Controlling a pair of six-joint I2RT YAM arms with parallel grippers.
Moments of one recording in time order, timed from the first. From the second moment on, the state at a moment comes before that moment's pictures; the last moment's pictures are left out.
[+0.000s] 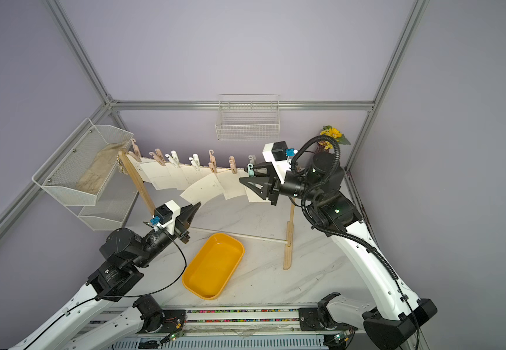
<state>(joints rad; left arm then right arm) -0.70 0.66 0.81 0.04 -0.04 0.27 0.53 1.22 1.46 -0.18 -0.79 0.03</state>
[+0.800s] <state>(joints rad) -0.70 0.57 0.77 0.05 -0.34 0.40 0.87 1.47 1.13 -0.16 -0.47 -0.02</state>
